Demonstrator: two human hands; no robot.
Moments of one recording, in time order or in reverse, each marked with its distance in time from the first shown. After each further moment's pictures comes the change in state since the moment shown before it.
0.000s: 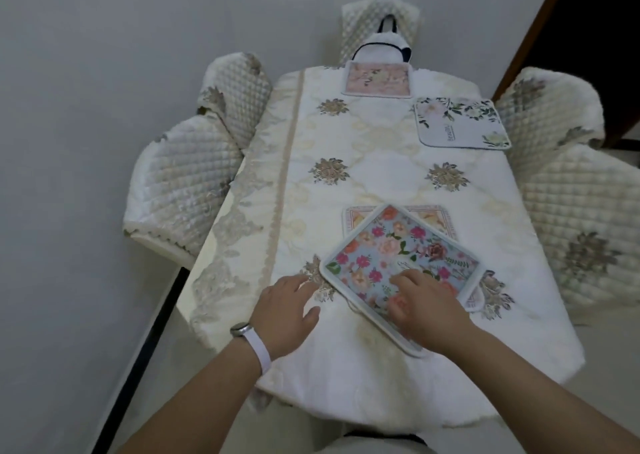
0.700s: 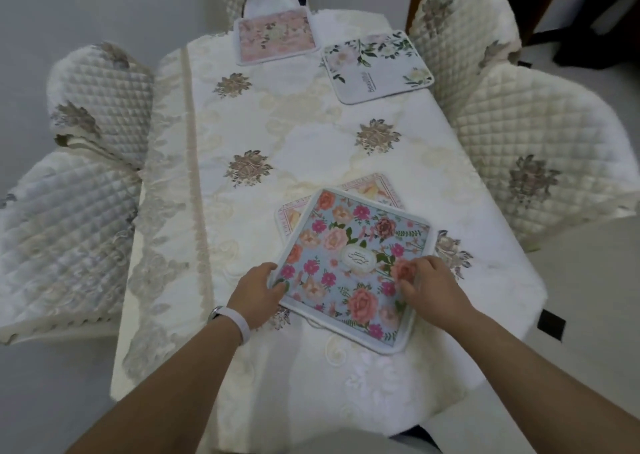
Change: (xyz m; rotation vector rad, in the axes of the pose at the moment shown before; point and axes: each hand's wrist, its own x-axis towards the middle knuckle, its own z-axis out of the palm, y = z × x) left_hand 0.149 0.001 0.040 -0.345 -0.289 -0.245; right_hand 0.018 0.117 0.052 0.425 0.014 0.597
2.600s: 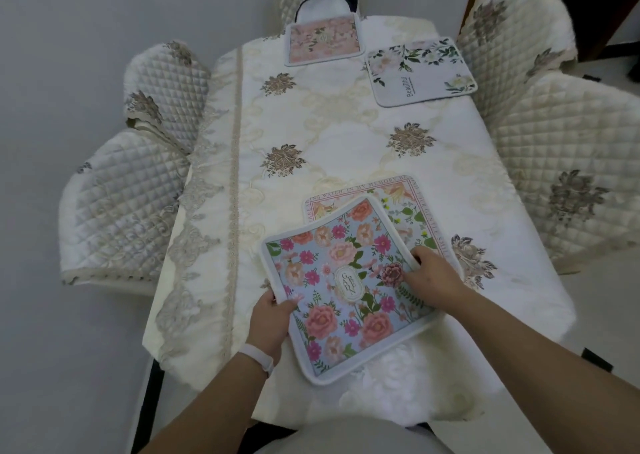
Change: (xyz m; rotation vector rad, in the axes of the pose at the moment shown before) left_hand -0.079 0.001 0.050 -1.007 0.242 -0.384; right_hand 0.025 -0.022 -0.006 0.143 -0.147 -0.104
